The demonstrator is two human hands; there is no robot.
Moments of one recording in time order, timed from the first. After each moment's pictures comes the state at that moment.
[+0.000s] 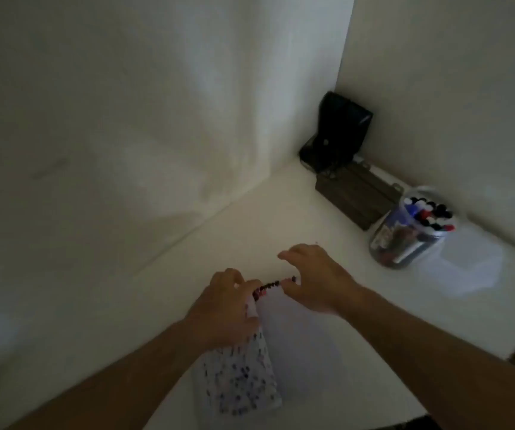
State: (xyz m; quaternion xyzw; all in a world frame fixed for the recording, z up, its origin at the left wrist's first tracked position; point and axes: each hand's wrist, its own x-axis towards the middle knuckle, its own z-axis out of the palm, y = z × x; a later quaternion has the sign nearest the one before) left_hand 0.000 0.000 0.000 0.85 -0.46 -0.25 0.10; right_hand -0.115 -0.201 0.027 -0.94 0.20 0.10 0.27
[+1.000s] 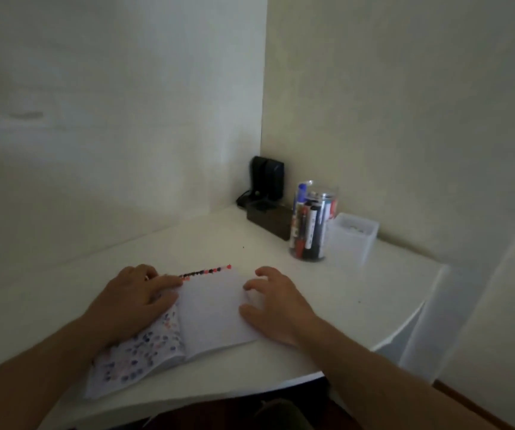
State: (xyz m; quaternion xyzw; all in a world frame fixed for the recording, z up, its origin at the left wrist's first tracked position) left_hand -0.031 0.036 -0.102 0.88 -0.46 0.08 0.11; right_hand -0.253 -0.194 -0.101 -0.94 0.21 -0.12 0.22
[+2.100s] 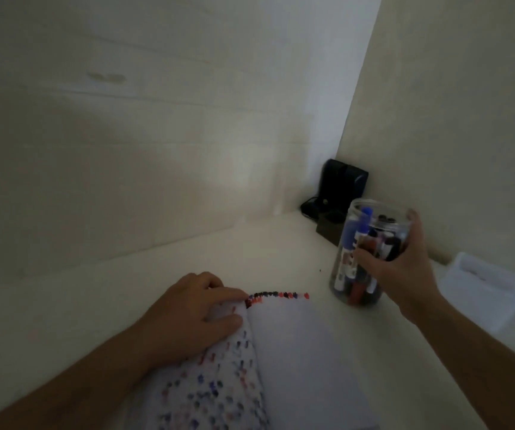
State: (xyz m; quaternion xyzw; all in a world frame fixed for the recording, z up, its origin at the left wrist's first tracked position) left_hand 0.017 0.041 -0.105 0.83 -0.50 -0.01 0.25; right_hand -0.168 -0.268 -0.035 -0.76 0.26 -0.39 0.46
